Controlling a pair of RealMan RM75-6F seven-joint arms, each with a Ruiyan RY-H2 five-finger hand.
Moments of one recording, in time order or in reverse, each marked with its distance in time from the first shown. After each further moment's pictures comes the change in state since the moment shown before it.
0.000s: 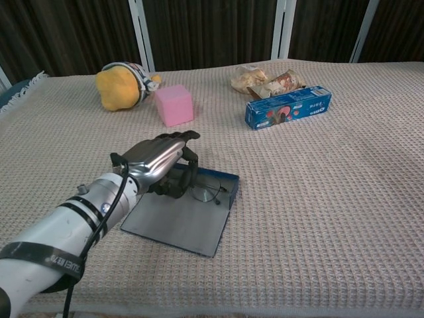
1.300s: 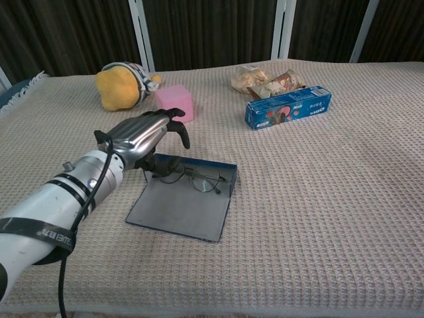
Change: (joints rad) left arm -0.040 0.049 -0.006 0.022 -0.007 0.059 -0.046; right arm 0.002 -0.002 0.003 -0.001 -0.001 -0.007 -0.009
